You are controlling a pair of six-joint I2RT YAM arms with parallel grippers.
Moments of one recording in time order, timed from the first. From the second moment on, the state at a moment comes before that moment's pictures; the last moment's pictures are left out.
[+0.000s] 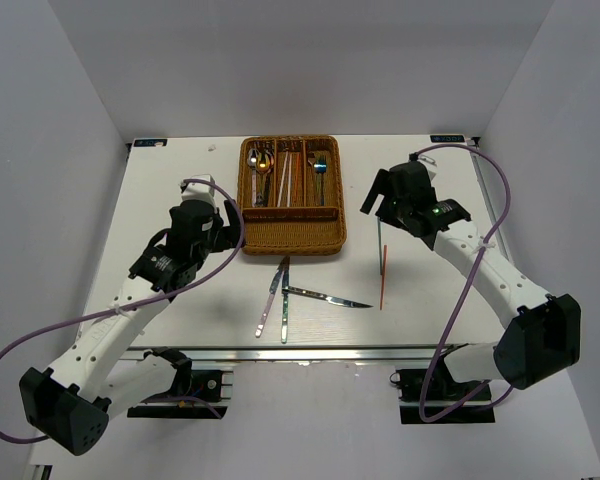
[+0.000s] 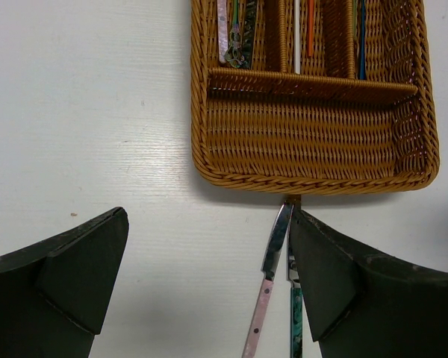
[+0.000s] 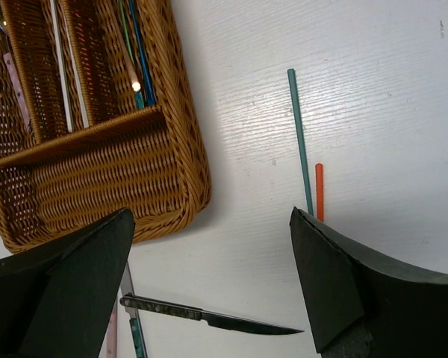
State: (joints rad) left arm -0.49 0.99 0.92 -0.48 -0.34 -0.39; right arm 0.46 1.35 1.16 -0.53 0.23 0.67
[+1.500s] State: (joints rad) left arm -0.49 1.03 0.90 -0.48 -0.62 -0.39; right arm 0.34 2.00 1.56 -0.75 0.21 0.34
